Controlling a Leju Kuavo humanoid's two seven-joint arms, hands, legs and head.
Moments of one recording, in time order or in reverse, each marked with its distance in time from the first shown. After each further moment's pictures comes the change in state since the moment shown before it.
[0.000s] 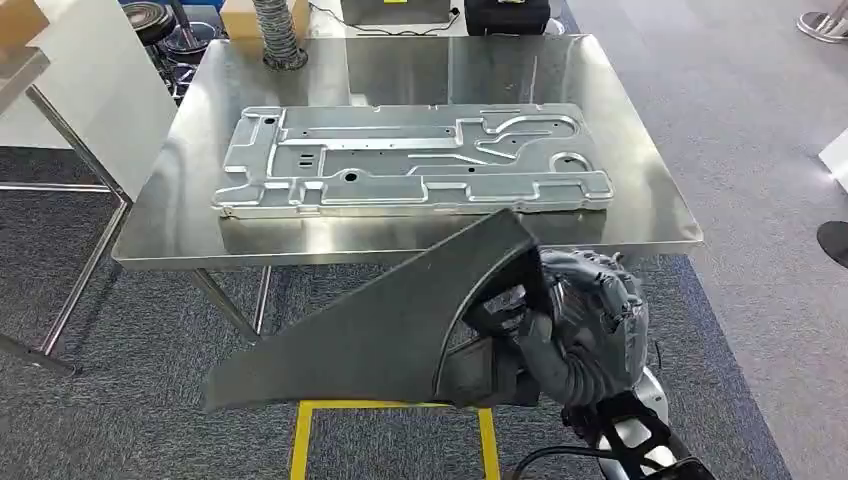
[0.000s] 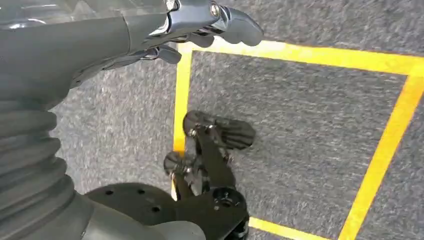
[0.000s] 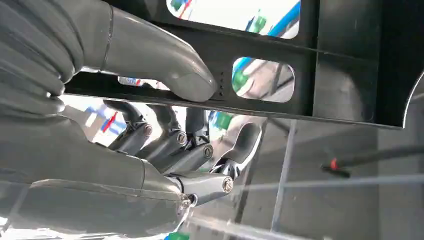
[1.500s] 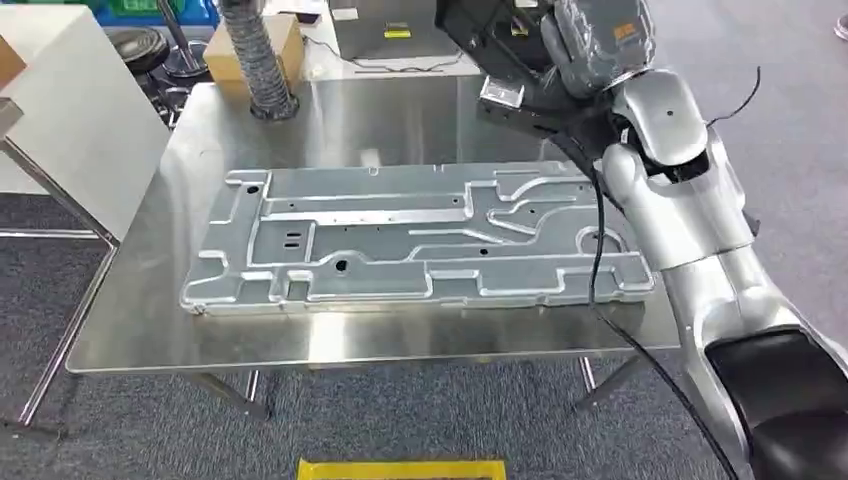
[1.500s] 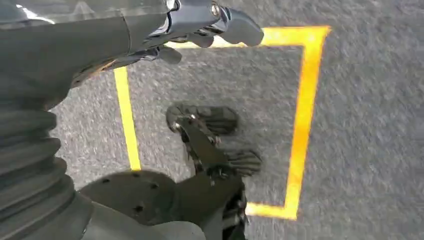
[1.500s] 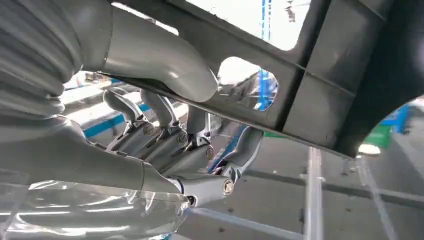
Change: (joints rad) left arm -0.017 0.011 0.021 -0.001 -0.137 -0.062 -0.031; right arm -0.898 0.001 -0.063 0.986 1.105 -0.009 0.441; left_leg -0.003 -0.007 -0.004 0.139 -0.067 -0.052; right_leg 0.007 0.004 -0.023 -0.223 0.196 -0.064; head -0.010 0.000
